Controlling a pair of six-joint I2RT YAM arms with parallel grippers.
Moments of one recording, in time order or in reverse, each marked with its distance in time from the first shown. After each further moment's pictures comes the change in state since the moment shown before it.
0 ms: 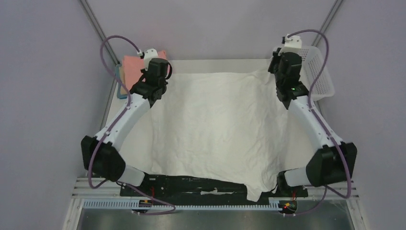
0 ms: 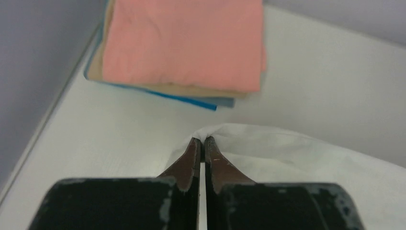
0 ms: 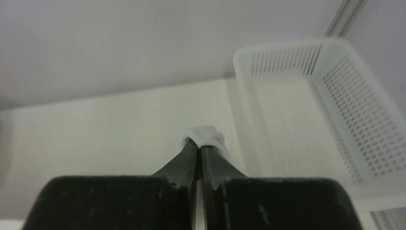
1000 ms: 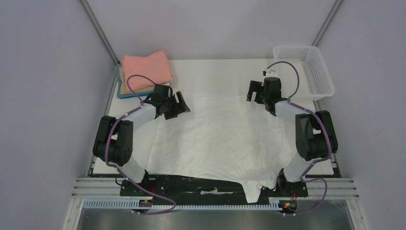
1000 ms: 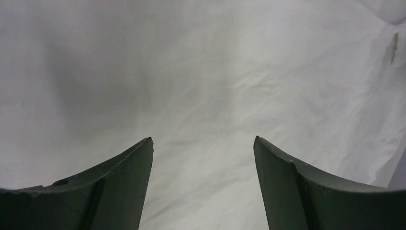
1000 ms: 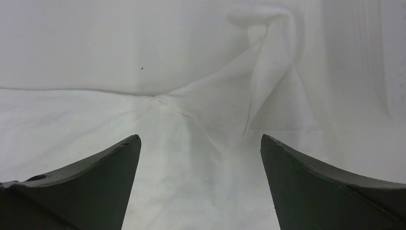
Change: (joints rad) left arm 0.196 0.251 -0.433 0.269 0.941 -0.224; right arm -0.028 0.374 -0.371 0.139 -0.241 0.148
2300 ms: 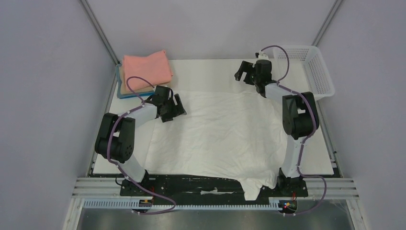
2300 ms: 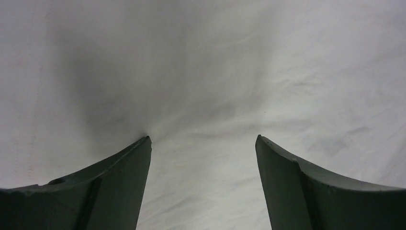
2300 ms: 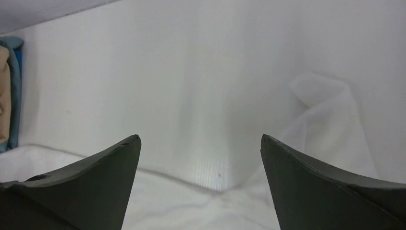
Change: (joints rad) left arm -0.009 0.043 -0.048 -0.009 -0.101 -0.022; right arm 0.021 0.444 0.519 0.082 -0.164 0.169
